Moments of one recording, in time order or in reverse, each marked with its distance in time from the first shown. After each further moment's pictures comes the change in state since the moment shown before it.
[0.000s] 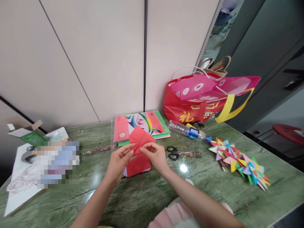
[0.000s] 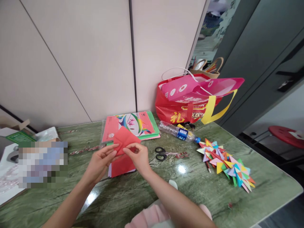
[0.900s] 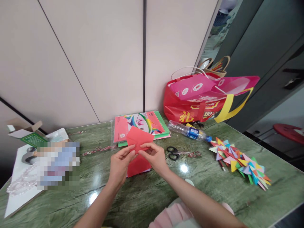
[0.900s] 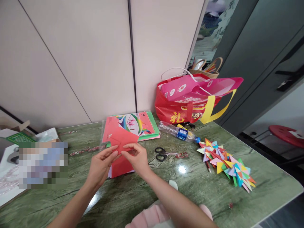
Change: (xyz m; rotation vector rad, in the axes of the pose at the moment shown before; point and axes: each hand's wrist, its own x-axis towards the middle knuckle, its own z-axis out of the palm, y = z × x) left_hand -0.001 -0.013 0.008 -0.130 0.164 0.063; right_hand -0.002 0.006 0.003 0.109 -0.027 -0.083
